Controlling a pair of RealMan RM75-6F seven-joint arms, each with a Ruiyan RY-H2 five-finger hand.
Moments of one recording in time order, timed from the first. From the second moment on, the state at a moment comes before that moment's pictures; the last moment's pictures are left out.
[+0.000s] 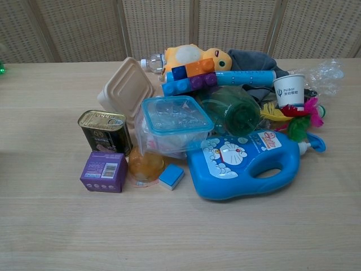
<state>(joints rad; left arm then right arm) -0.40 -1.01 -0.10 -1.71 1.39 1.05 0.04 0.20 -1.13 0.12 -1.68 -1.49 1.50 -0.28</state>
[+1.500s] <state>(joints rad) -0.73 -1.56 -0.13 -1.29 1.27 0.77 0.06 0.11 -1.08 0.12 -1.67 -1.47 1.57 -0.21</state>
